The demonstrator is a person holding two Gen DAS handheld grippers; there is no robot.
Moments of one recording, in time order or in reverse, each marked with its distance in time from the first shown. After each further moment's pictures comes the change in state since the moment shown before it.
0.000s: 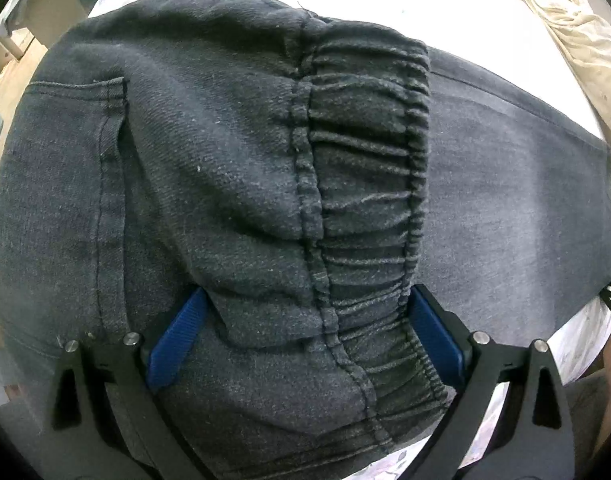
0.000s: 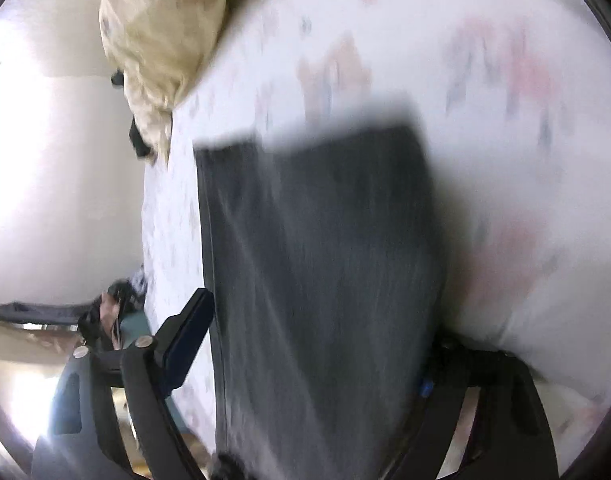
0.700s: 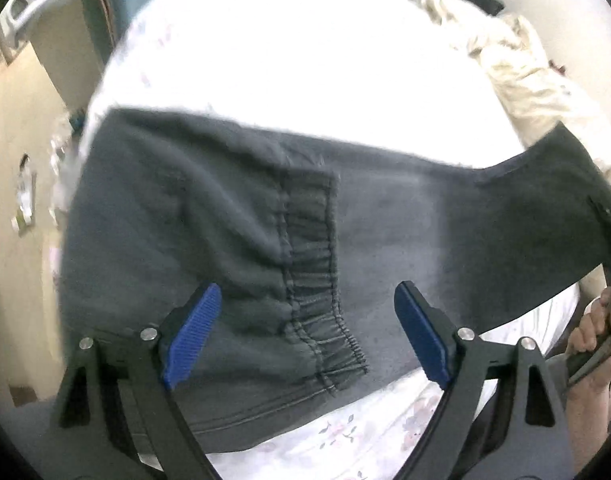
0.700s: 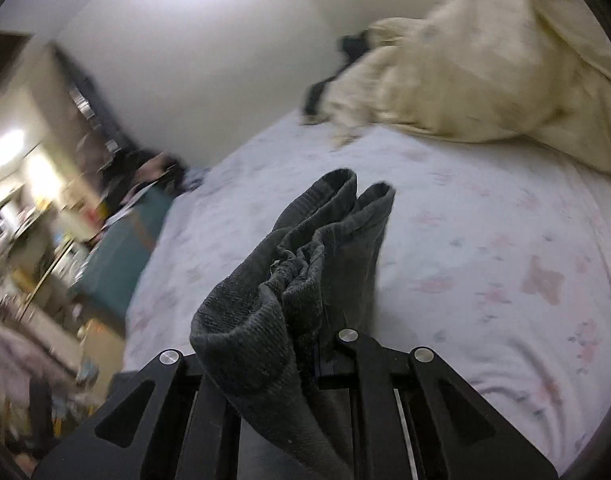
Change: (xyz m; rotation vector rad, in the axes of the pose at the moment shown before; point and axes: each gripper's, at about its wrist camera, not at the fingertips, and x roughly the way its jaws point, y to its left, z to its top) left arm -0.118 0.038 -0.002 -0.008 -0.194 -0.162; right arm -0.049 0.199 -0.147 -0.959 -0.005 0.159
